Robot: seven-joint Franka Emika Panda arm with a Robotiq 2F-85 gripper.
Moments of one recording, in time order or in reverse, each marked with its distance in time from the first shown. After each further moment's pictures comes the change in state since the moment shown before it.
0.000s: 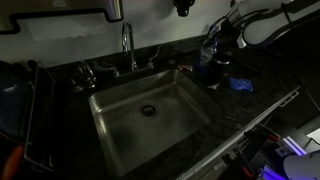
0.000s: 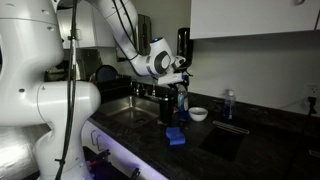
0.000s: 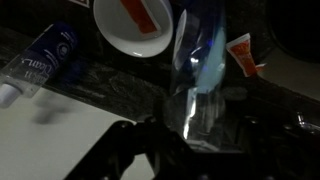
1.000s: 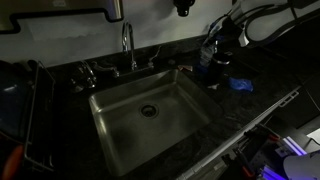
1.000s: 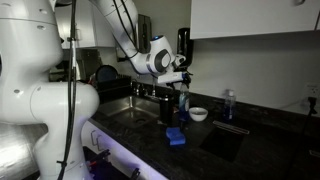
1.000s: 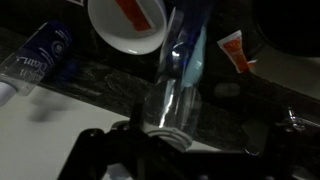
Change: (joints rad) arm -0.270 -0.037 0.270 0.005 -0.021 -0.030 -0.003
